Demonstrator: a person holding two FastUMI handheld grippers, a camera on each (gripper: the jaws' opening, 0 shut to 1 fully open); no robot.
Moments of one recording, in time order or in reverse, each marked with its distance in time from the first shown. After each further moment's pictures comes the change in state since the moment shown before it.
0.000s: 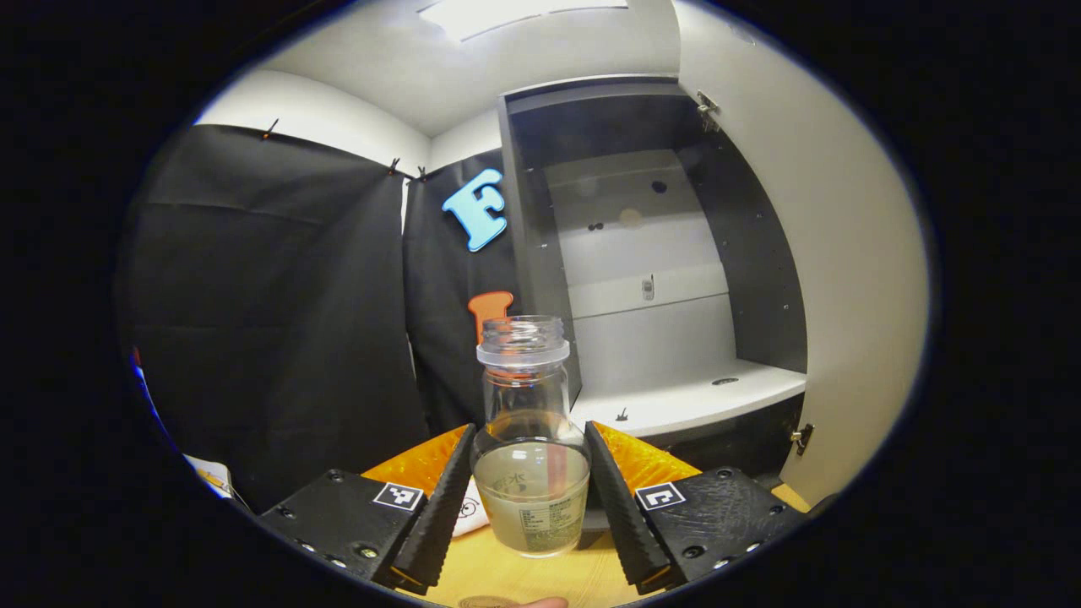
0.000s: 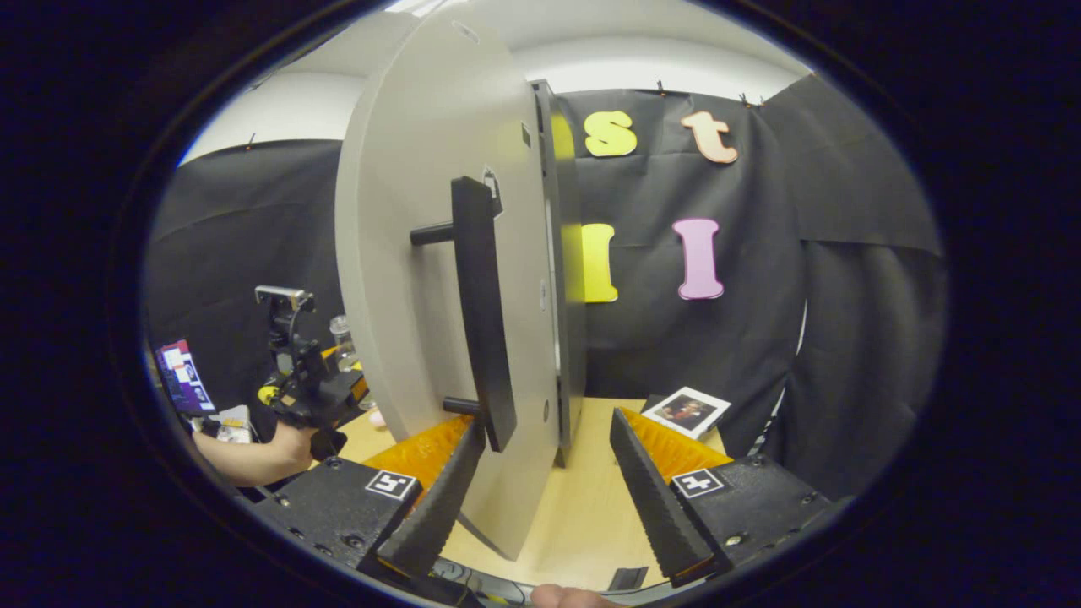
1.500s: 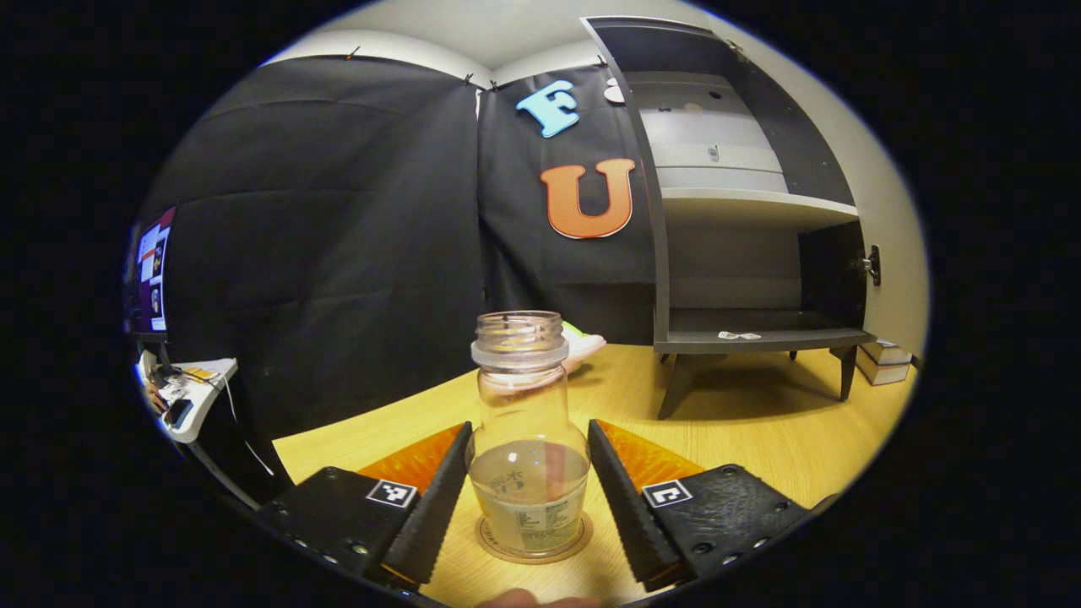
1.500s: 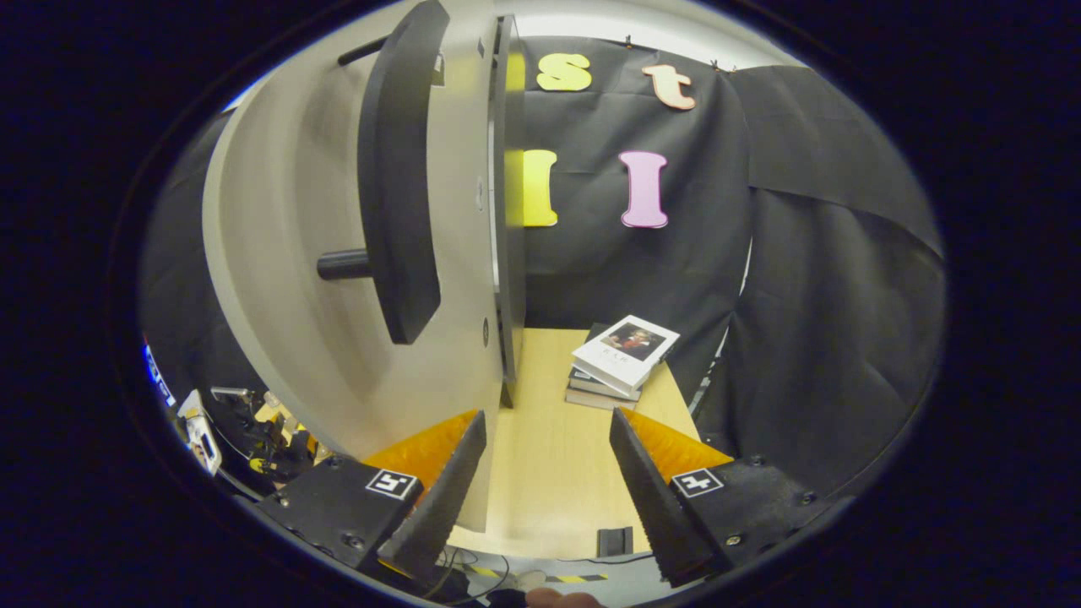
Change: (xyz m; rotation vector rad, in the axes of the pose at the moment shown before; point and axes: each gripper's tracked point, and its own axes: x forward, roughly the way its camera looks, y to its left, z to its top) left arm -0.065 0.055 -0.266 -0.112 0.263 0.134; right arm 0.026 -0.016 -0.080 0.062 0.247 -0.201
